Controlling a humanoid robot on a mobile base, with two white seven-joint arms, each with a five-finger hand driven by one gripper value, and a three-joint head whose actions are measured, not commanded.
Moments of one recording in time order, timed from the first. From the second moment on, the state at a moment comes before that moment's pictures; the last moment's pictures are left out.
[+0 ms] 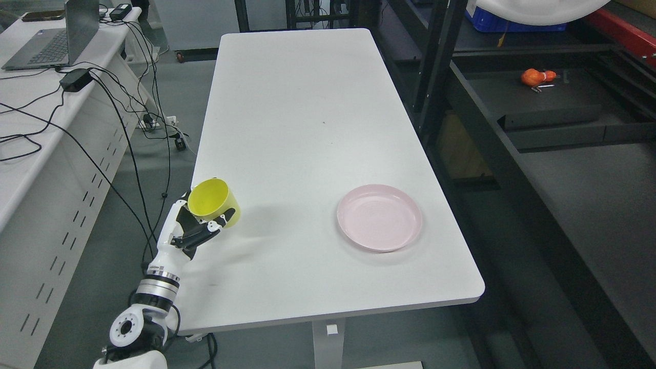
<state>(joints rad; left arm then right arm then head) -0.31 0.00 0.25 -1.30 0.24 -0.16 -0.39 0.00 0.00 0.00 -0.24 0.00 0.09 -0.12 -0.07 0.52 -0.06</state>
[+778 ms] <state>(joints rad) -0.25 0.00 0.27 -1.49 0.26 -0.17 -0.39 0.00 0.00 0.00 -0.24 0.00 0.09 -0.12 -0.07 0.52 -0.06</state>
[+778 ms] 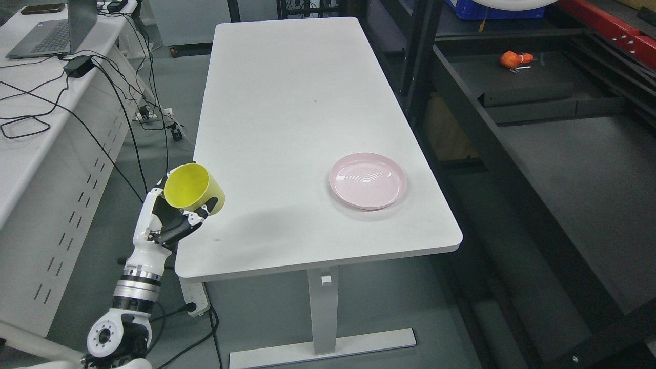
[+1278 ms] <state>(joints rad) -0.25 0.00 0.25 -1.53 0.27 -0.17 -0.39 0.00 0.00 0.00 -0.24 0.00 0.09 -0.11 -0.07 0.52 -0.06</state>
